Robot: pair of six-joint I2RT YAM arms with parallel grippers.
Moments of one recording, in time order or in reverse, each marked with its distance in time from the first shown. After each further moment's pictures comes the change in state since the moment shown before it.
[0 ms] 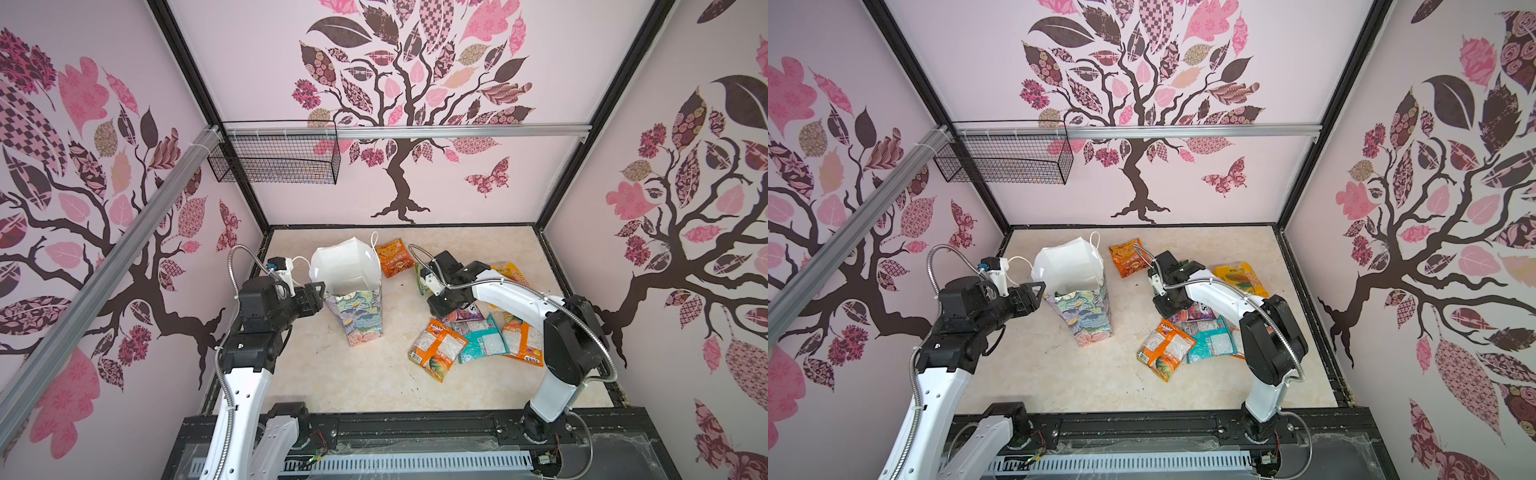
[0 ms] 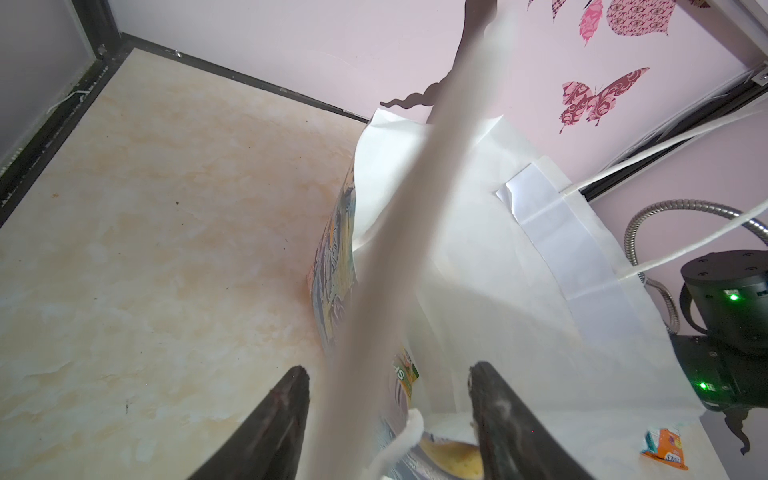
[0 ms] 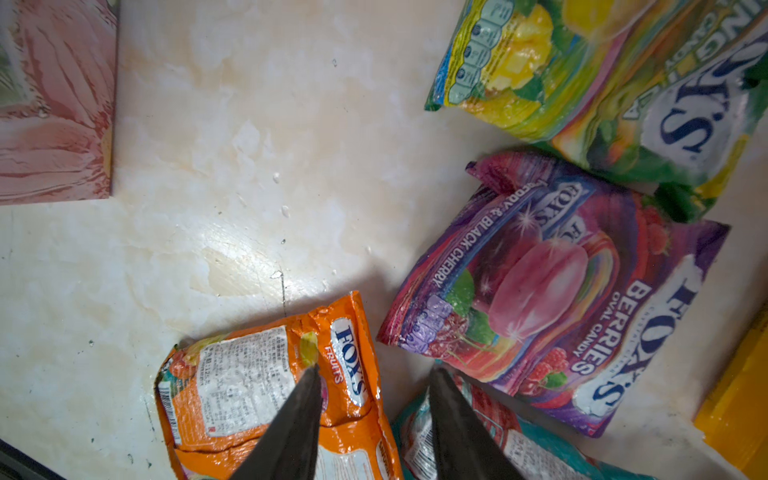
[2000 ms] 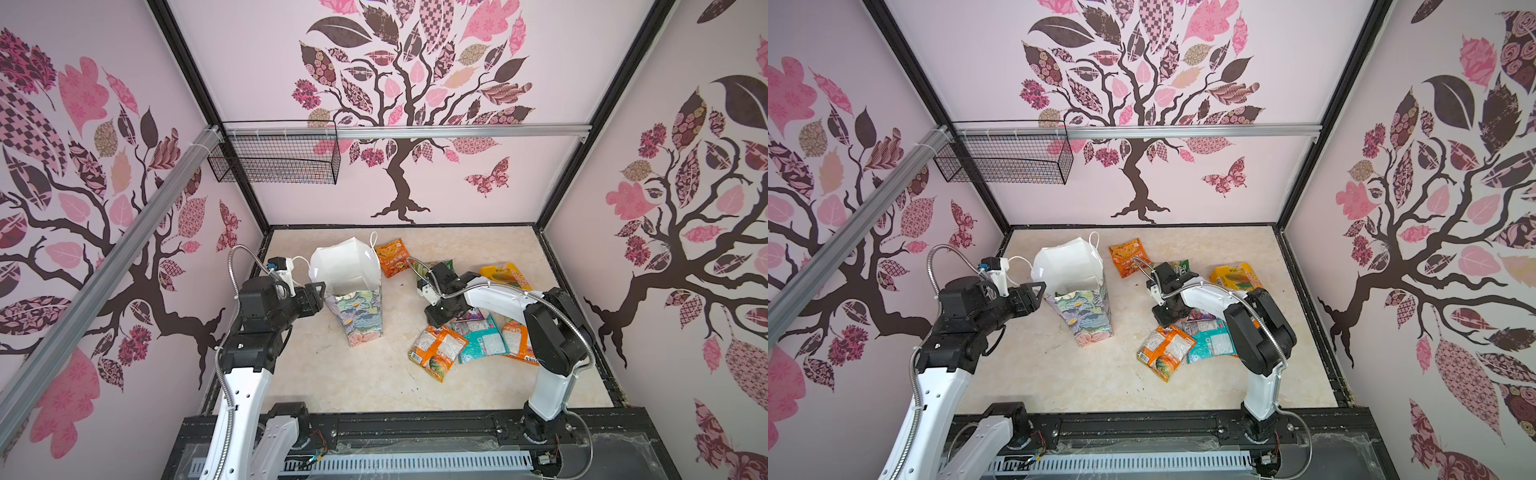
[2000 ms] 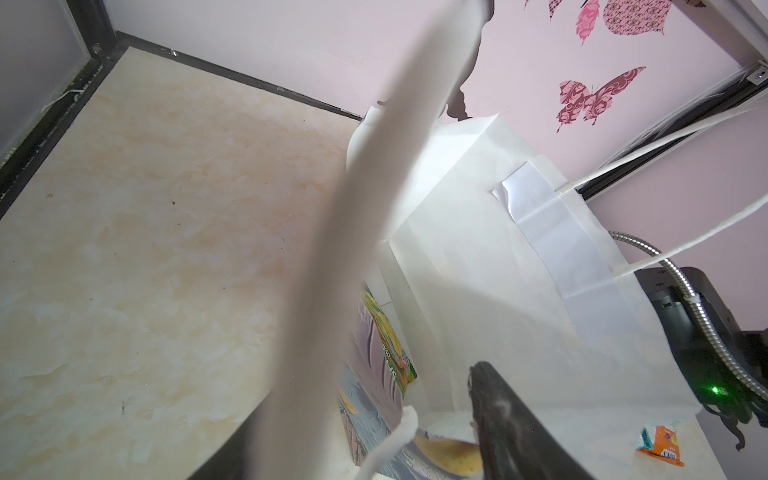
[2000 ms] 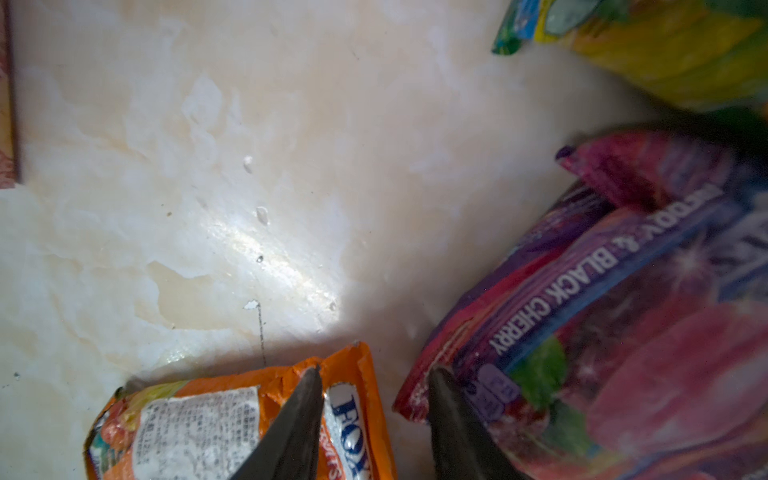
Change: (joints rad) left arm 0.000 0.000 0.000 0.000 0.008 0.000; right arm 0.000 0.095 -0.103 0.145 -0.058 -0.008
